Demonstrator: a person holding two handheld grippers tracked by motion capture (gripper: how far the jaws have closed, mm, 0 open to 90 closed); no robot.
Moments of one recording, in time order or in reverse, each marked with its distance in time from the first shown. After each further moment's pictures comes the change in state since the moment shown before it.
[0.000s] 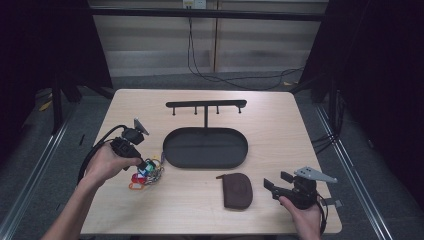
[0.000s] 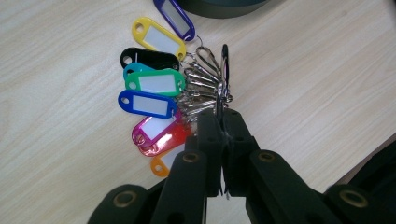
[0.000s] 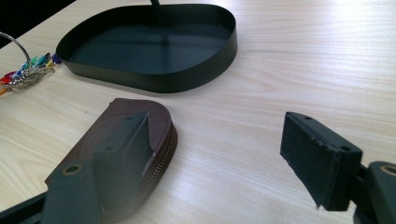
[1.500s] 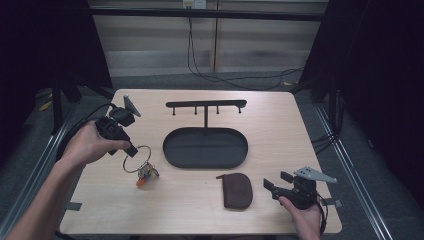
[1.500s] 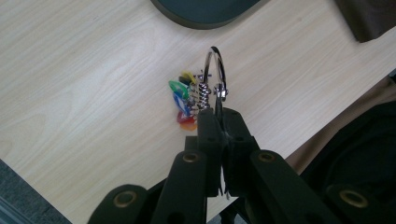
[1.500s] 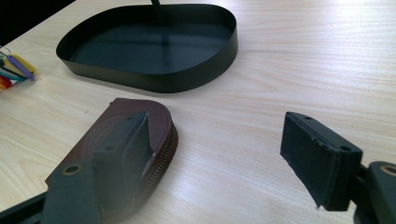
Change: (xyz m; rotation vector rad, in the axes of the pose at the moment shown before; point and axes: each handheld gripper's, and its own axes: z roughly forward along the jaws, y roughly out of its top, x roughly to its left) left arm -0.017 0.008 -0.083 0.006 0.019 0.041; right arm 0.001 0.000 0.001 0.001 -0.001 -0.004
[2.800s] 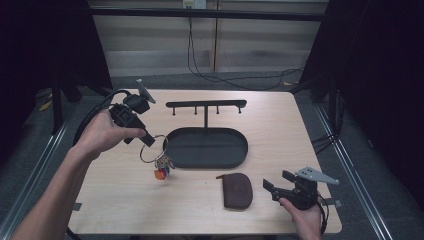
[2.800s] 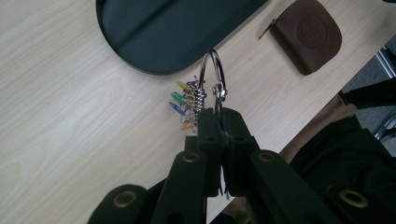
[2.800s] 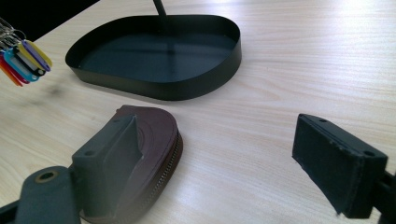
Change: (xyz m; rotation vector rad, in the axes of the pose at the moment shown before) left arm -0.028 0.038 -0.016 -0.059 -0.067 0.057; right arm 0.001 0.001 -0.003 -0.036 0.017 0.002
